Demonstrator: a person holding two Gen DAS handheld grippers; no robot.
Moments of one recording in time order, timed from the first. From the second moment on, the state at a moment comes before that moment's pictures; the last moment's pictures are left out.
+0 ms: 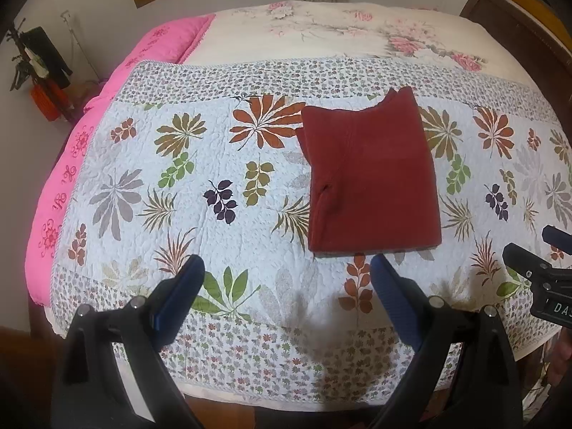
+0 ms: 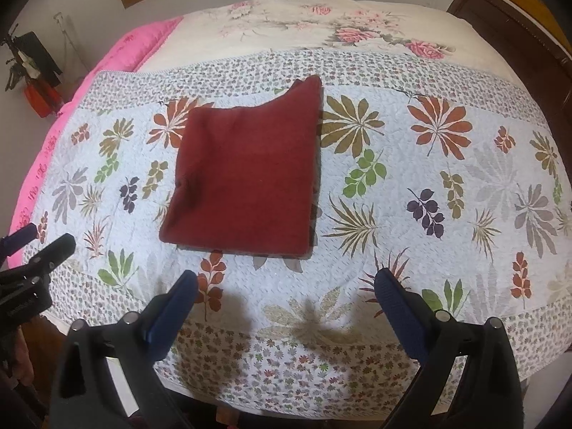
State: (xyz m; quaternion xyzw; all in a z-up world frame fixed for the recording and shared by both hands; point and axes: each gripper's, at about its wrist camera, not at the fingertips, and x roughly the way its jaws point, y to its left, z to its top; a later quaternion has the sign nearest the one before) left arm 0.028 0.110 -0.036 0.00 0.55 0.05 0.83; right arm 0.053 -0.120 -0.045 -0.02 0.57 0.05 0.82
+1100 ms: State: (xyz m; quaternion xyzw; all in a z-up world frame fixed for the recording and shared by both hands) left arm 0.028 0.111 -0.039 0.00 0.55 0.06 0.83; right arm 0.057 -0.120 -0.052 -0.01 0.58 0.05 0.81
